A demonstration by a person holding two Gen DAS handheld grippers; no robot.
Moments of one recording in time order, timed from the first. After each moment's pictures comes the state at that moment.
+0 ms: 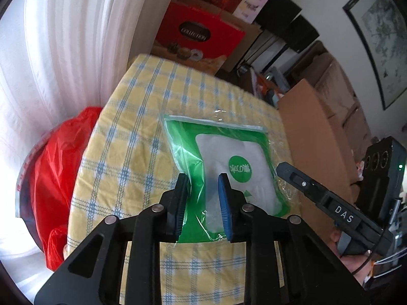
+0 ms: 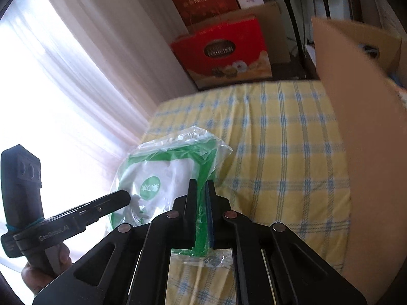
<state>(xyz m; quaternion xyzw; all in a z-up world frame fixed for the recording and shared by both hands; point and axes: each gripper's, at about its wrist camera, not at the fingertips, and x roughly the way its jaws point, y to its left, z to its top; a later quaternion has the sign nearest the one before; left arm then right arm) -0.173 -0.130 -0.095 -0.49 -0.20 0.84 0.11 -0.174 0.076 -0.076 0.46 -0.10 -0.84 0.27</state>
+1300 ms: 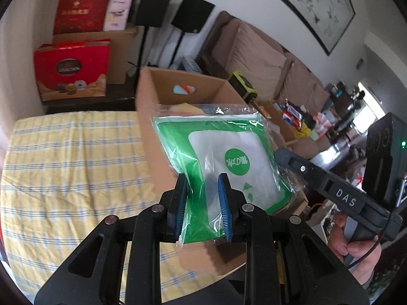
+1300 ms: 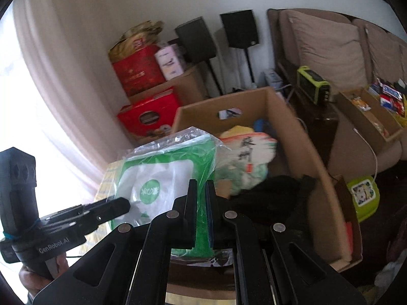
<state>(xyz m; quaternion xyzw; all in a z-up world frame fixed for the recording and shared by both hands) -0.145 0.120 0.010 -0.44 -0.10 0.85 0.28 -0.107 0.311 0.043 0.37 -0.12 -0.91 0.12</state>
